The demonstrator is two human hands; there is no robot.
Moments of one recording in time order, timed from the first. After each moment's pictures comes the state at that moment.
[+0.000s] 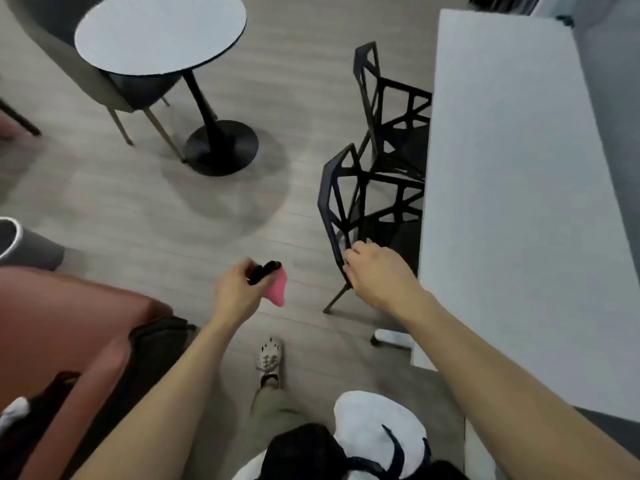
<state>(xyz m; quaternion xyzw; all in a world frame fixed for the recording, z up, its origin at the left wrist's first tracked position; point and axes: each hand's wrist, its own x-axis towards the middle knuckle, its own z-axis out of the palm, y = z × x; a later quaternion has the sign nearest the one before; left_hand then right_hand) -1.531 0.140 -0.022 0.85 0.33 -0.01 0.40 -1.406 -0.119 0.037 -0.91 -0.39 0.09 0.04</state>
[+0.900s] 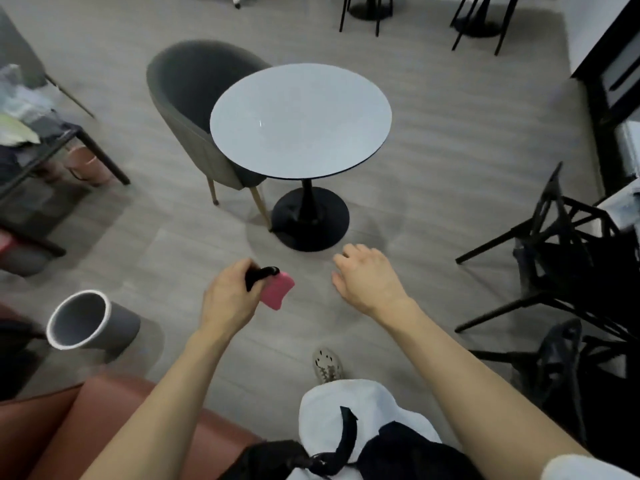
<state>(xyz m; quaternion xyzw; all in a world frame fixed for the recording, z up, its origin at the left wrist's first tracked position) -1.346 0.720 0.013 0.91 0.31 0.06 0.25 -1.188 0.489 0.042 -0.89 -0.45 0.01 0.06</state>
